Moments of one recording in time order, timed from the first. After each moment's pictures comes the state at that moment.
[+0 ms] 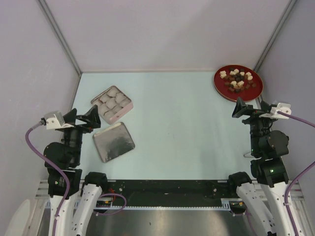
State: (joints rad) left arm -0.10 0.32 0.80 -0.25 -0.12 -0.29; right arm 0.23 0.45 0.78 -0.09 0.31 0.08
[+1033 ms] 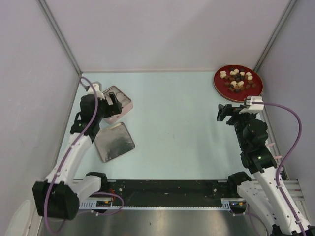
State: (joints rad) left arm -0.10 0.98 0.81 -0.21 -0.01 -0.30; right arm 0.31 0.58 0.68 -0.09 0.25 0.13
